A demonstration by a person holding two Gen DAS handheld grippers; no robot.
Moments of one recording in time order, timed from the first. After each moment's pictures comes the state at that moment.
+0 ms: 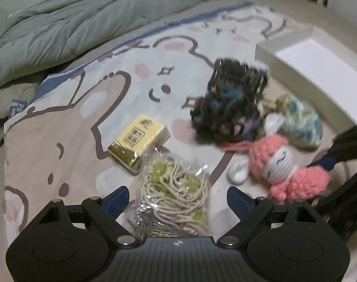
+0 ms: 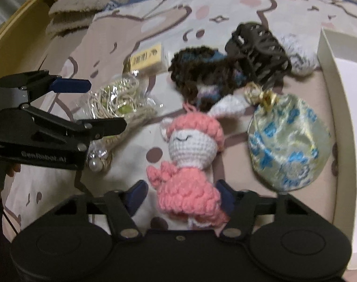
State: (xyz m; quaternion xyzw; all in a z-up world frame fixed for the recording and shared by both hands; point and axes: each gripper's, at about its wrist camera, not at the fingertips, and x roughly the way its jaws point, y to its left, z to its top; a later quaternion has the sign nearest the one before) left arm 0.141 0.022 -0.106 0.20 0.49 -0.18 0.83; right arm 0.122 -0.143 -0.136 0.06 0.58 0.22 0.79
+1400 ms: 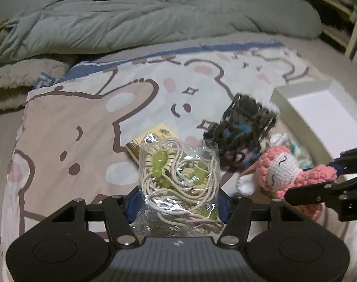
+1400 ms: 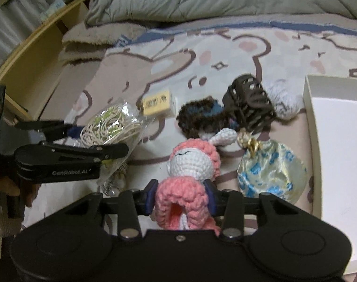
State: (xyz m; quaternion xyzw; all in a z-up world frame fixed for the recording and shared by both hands) left arm 0.122 0.041 -0.066 0.07 0.46 -0.12 0.88; right arm 0.118 -0.162 -0.079 0.08 0.50 0.22 0.83
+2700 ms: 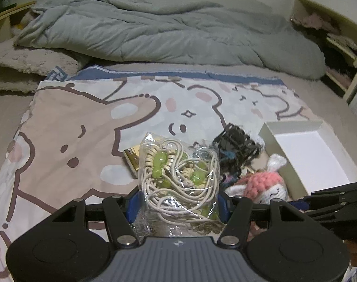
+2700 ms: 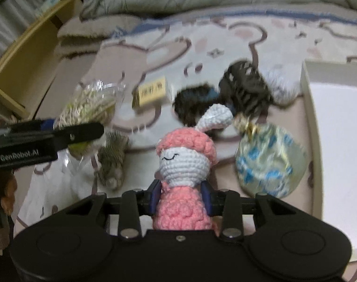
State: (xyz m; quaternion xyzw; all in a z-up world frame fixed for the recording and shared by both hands) left arm 0.099 0.052 -0.040 -0.02 0.43 -0.10 0.90; right arm 0.115 -0.162 -0.087 0.08 0.51 0.22 0.83
